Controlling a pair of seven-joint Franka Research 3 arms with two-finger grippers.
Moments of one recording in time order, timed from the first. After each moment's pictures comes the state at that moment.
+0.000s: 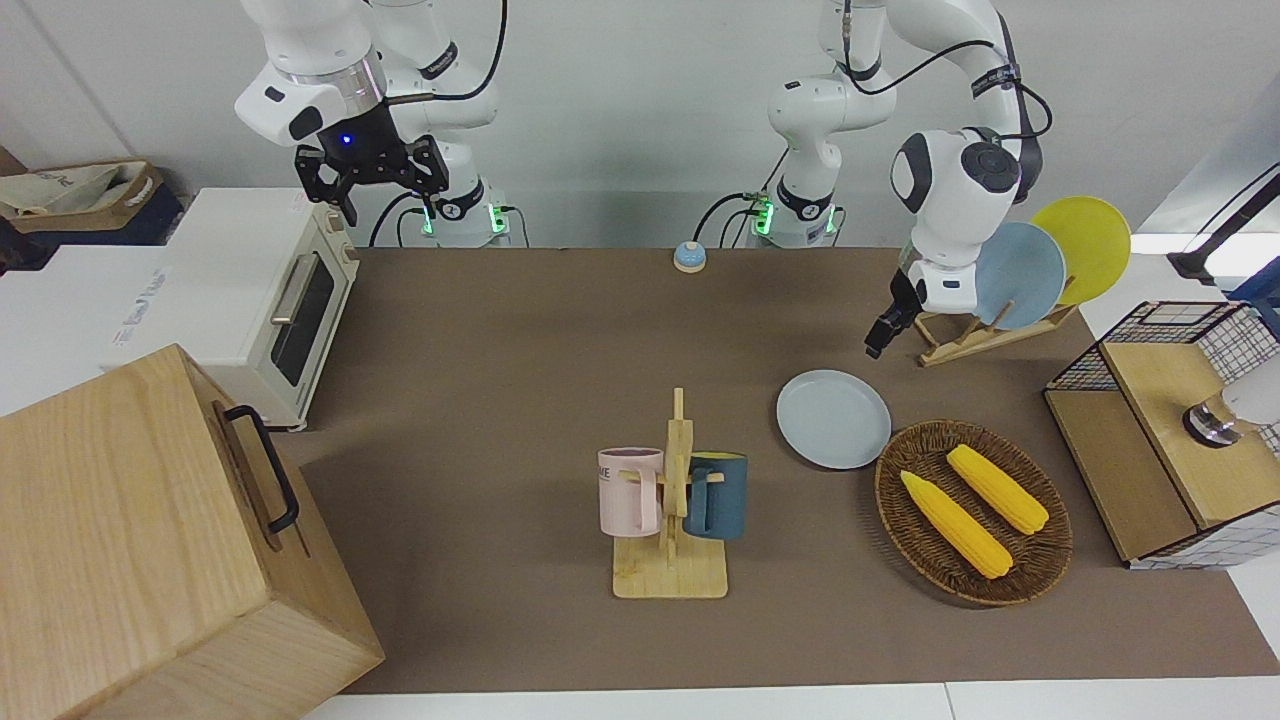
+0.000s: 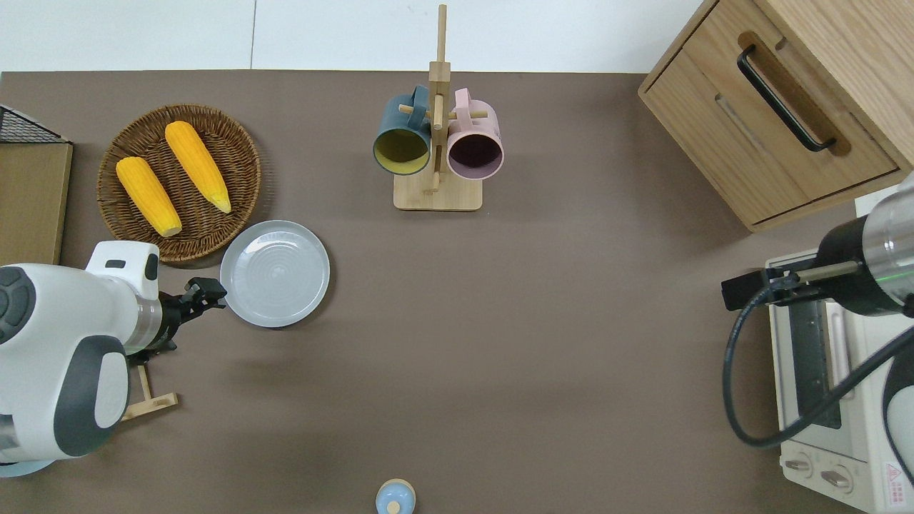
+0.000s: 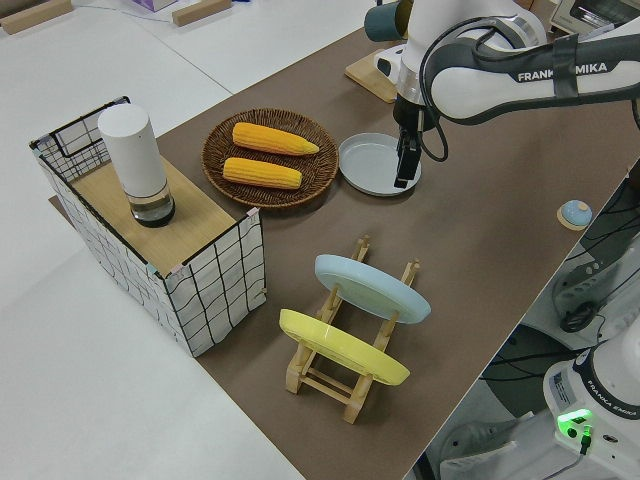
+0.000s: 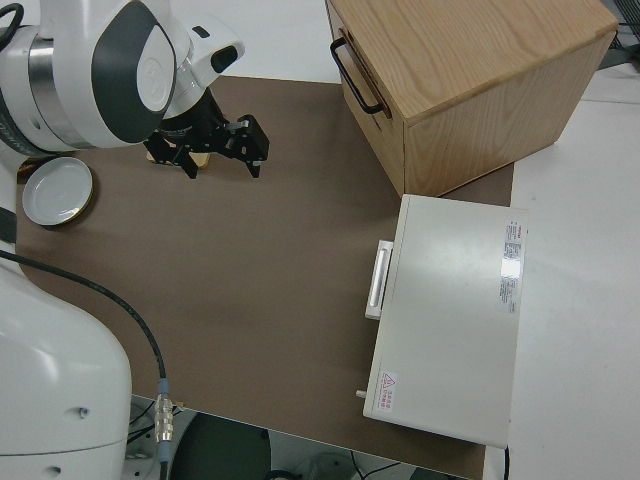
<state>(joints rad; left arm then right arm) 0.16 -0.10 -0.19 -2.28 -0.02 2.19 -0.73 0.02 -0.01 0.12 -1.48 0.00 1.39 0.03</state>
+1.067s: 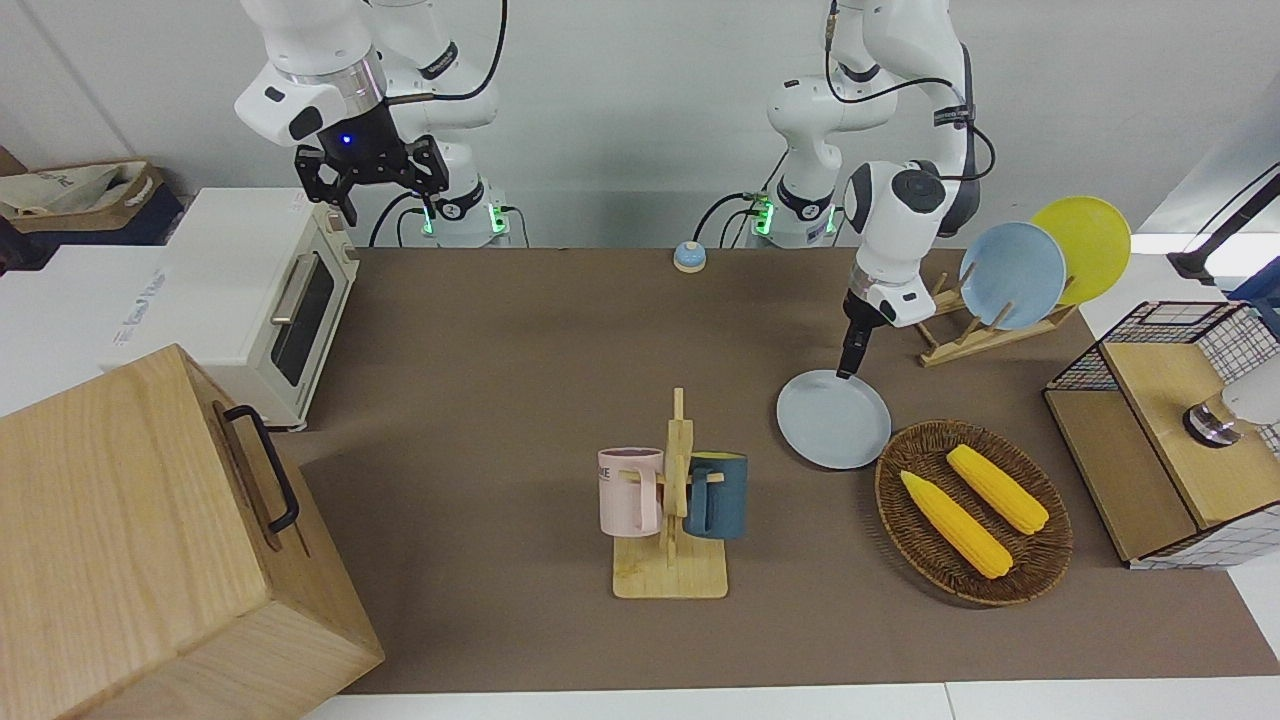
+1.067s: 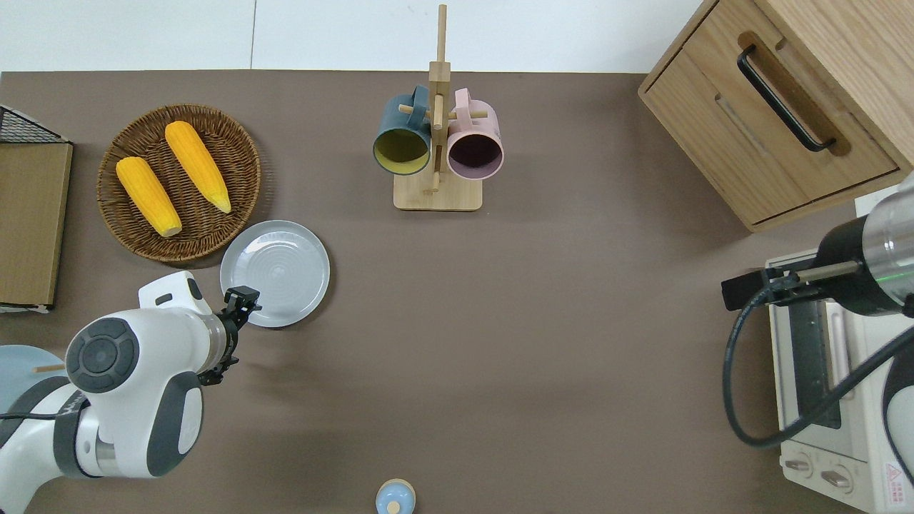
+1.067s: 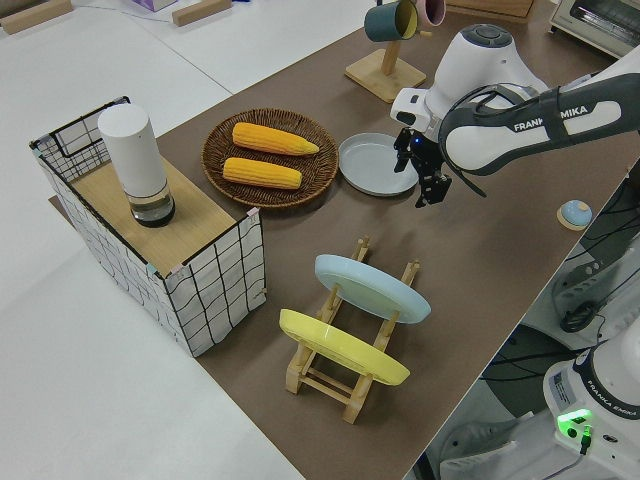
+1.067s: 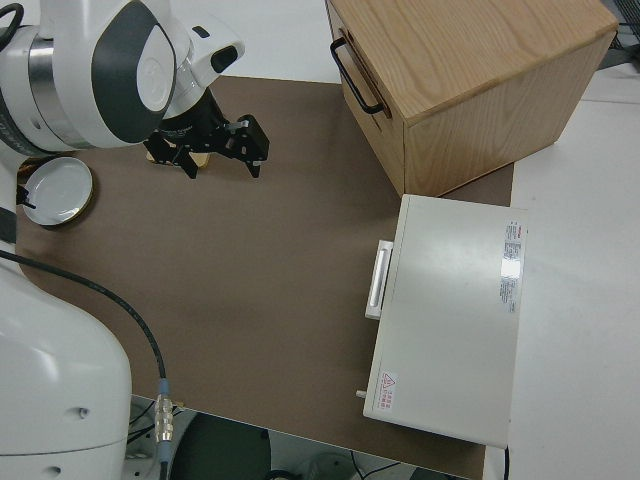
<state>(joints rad) 0.10 -0.07 -0.22 -2.47 -0.01 2.49 -1.25 0.02 -0.01 0.12 -1.48 0.00 1.39 0.03</state>
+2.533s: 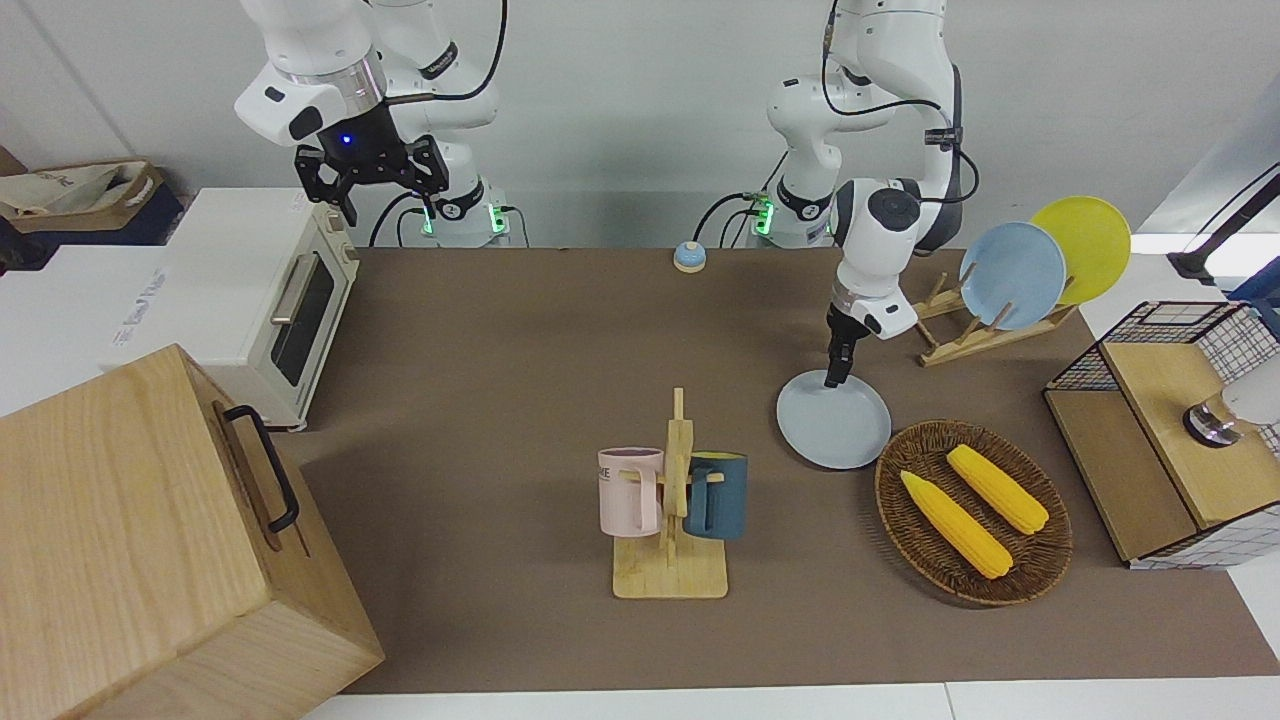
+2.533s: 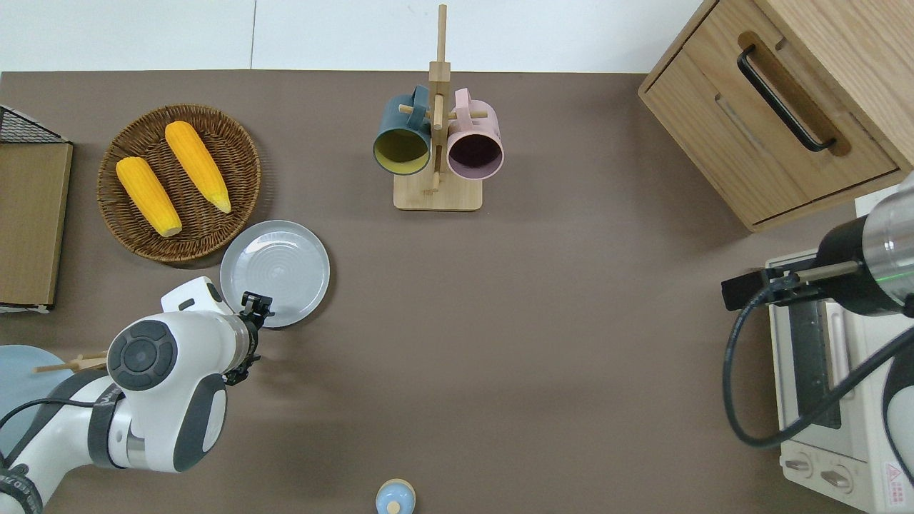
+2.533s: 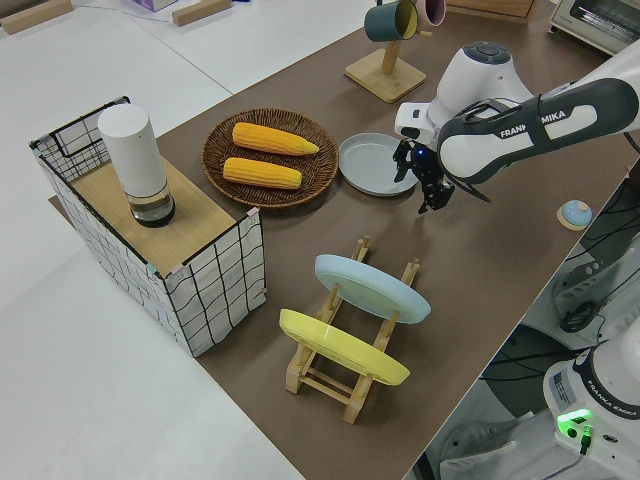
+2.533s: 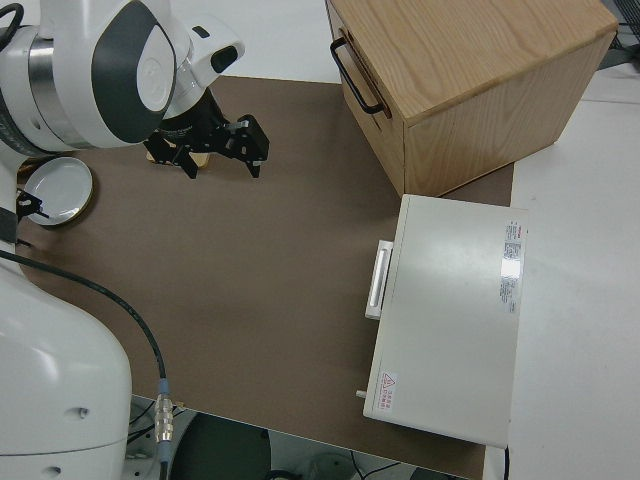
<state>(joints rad) 0.07 0.00 -0.22 -2.49 0.04 2.56 -1.42 0.02 -0.01 0.12 -1.48 0.00 1.39 0.03</state>
